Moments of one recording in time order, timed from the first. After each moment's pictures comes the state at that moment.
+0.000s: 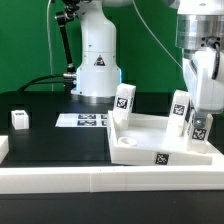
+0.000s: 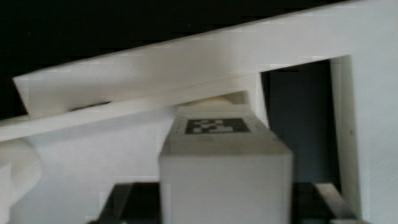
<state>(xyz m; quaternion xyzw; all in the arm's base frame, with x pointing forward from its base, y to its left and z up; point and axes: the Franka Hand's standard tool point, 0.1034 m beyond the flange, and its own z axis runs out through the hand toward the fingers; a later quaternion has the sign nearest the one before) 0.597 0.123 0.081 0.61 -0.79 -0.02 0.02</state>
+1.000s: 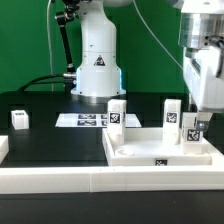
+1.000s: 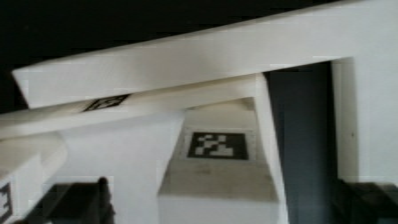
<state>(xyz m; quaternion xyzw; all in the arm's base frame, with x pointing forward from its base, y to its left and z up) 0.595 0.123 0.083 0.66 -0.75 -0.03 0.03</state>
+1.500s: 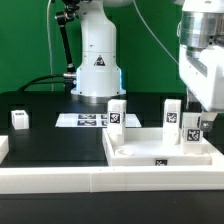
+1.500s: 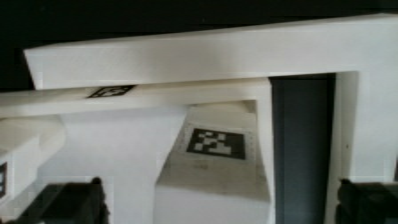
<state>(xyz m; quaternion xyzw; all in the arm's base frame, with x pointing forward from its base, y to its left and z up) 0.598 0.124 0.084 0.69 -0.72 -0.03 0.03</state>
